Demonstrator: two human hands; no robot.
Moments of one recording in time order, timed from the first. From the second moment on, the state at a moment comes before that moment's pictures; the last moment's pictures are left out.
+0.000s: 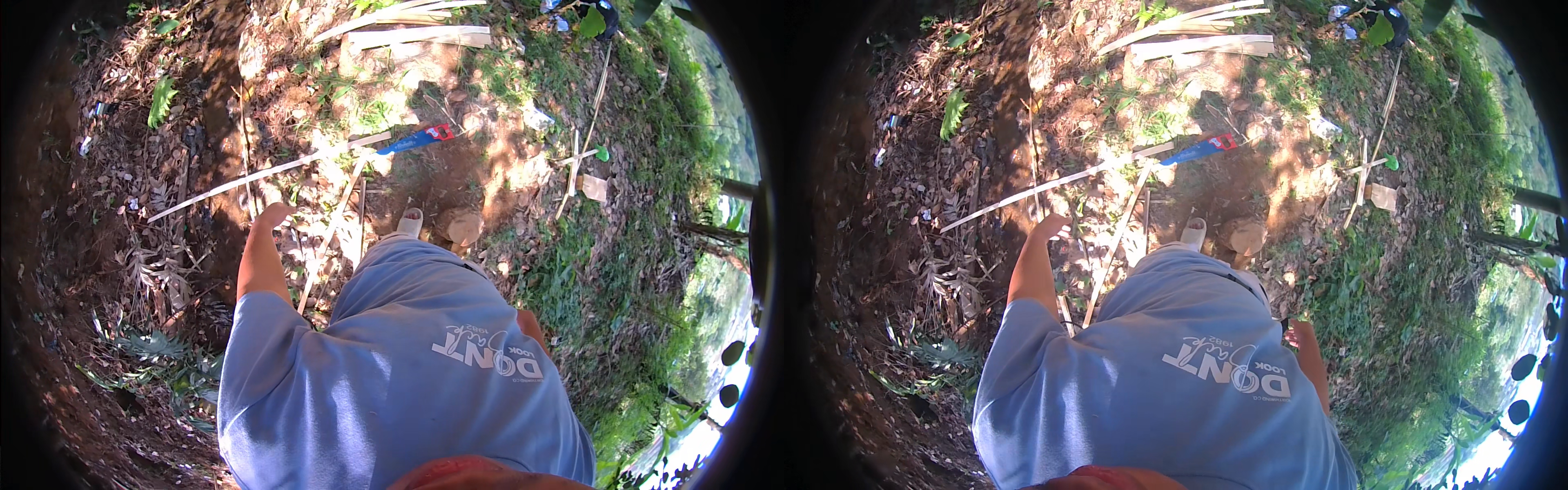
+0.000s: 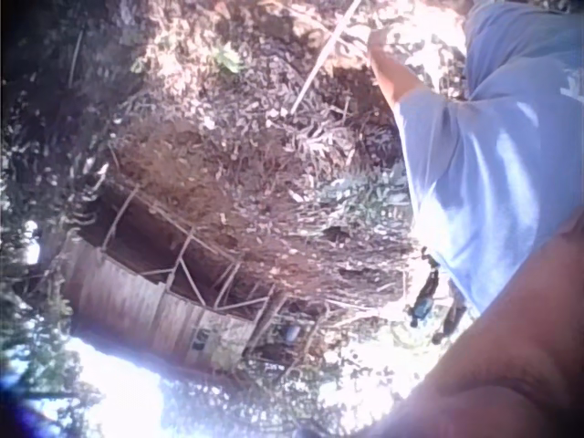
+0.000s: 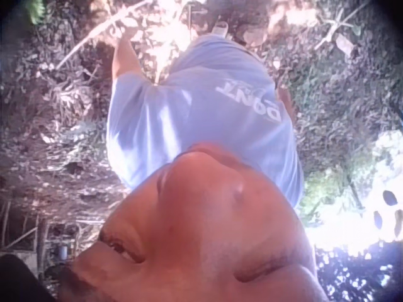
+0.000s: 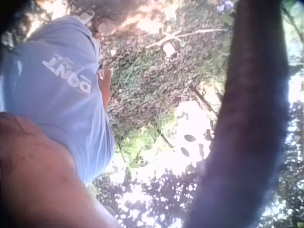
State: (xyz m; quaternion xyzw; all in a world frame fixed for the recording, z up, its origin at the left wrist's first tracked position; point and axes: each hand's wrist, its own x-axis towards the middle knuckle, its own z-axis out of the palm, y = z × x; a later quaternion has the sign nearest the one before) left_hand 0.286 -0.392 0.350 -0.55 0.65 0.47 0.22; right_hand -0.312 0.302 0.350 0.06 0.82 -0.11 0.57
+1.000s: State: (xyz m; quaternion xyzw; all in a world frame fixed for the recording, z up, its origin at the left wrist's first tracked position) left_hand -0.257 -0.196 0.477 -0.40 0.17 0.88 -0.20; right_hand -0.244 0.087 0.698 -0.54 0.69 -0.44 0.22
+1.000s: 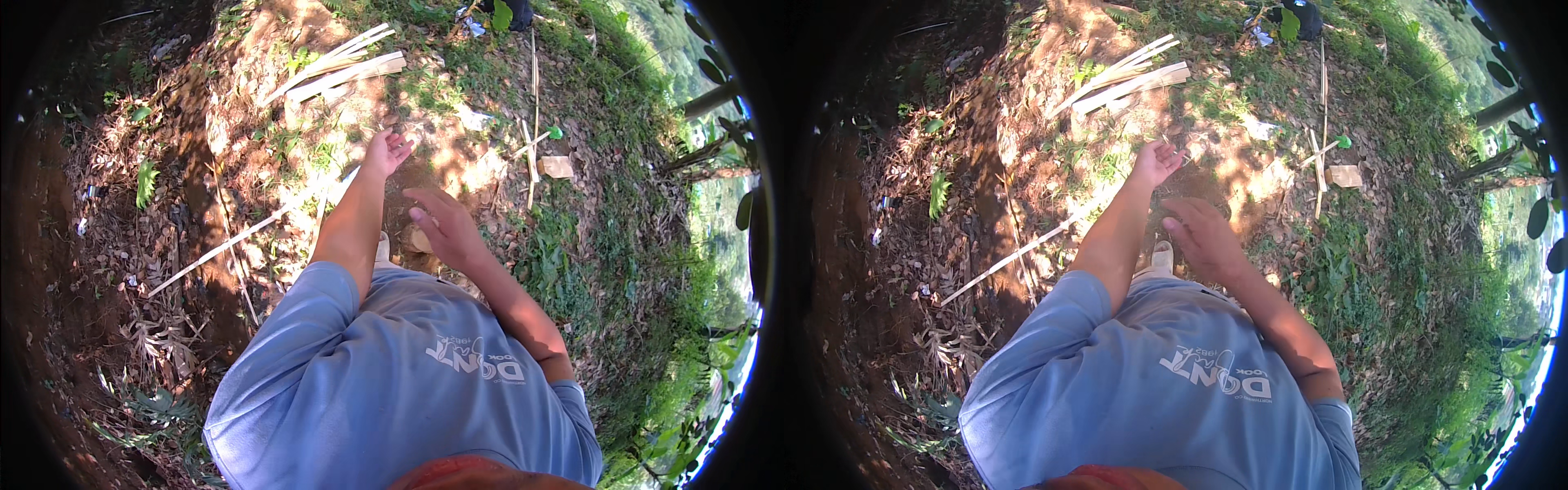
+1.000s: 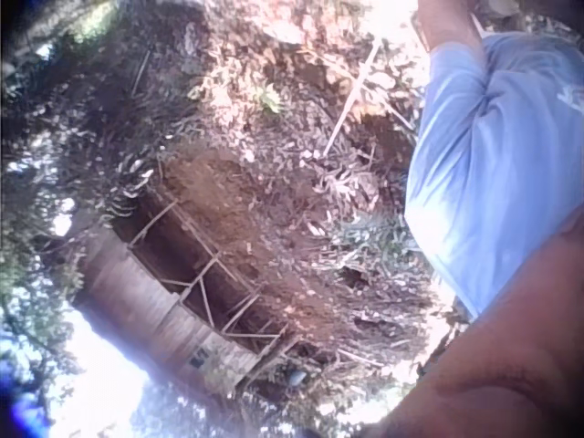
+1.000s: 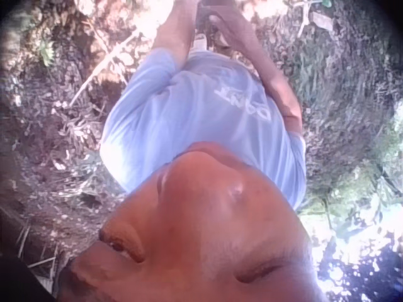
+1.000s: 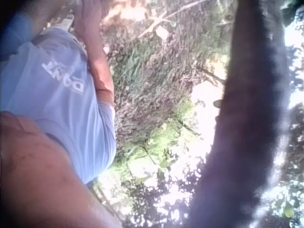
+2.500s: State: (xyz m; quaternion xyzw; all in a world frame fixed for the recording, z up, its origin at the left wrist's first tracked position) left_hand -0.317 0.207 0.614 0.41 0.86 0.29 -0.09; right_hand -0.397 0.282 0.507 -0.23 0.93 -0.15 0.23
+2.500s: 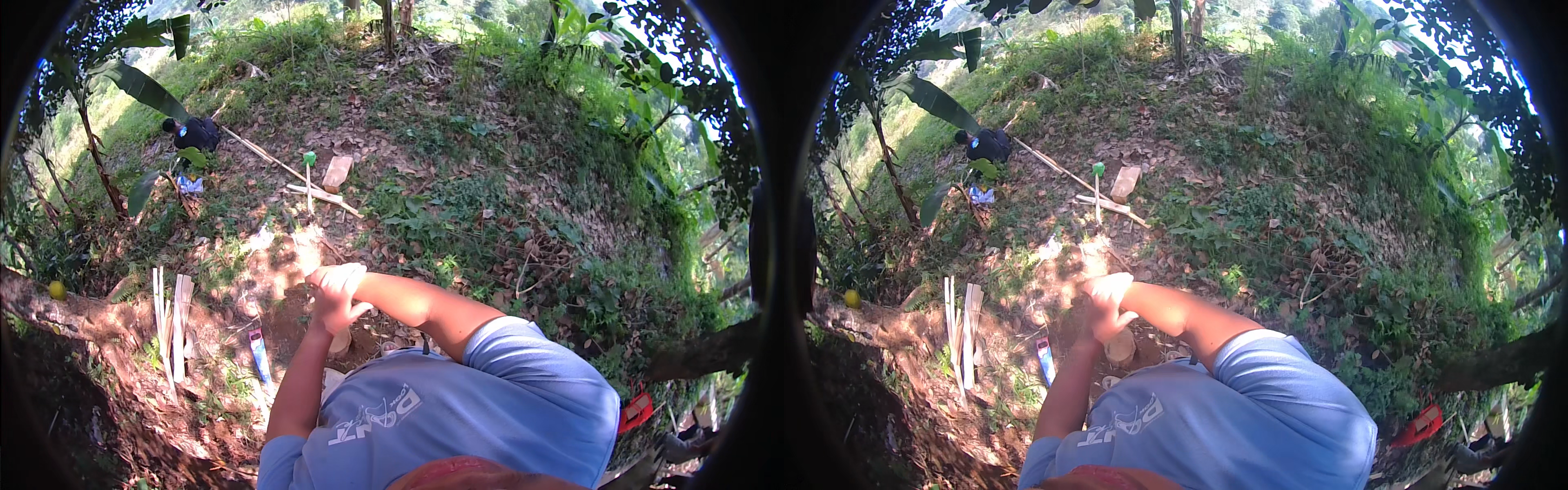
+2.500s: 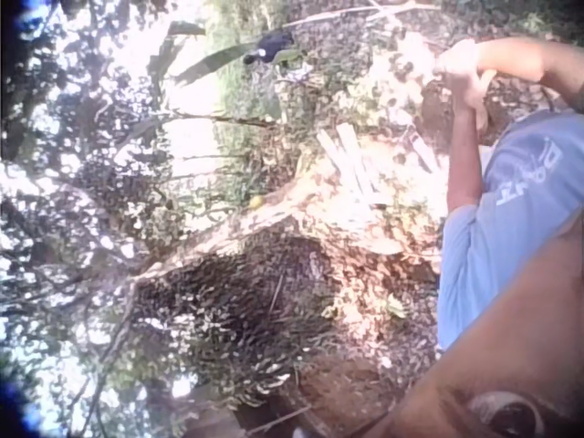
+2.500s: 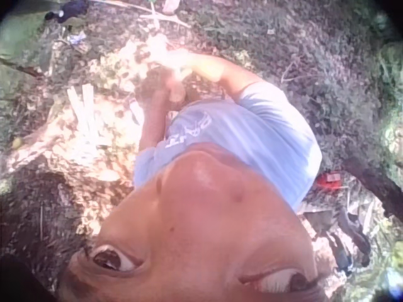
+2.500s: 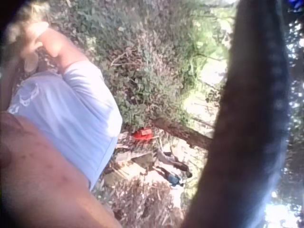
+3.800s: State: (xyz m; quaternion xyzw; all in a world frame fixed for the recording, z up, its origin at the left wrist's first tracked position) left_hand 0.187 -0.326 0.290 -0.21 0.90 0.21 0.32; right_hand -0.273 0.499 0.346 0.33 0.69 -0.23 0.61
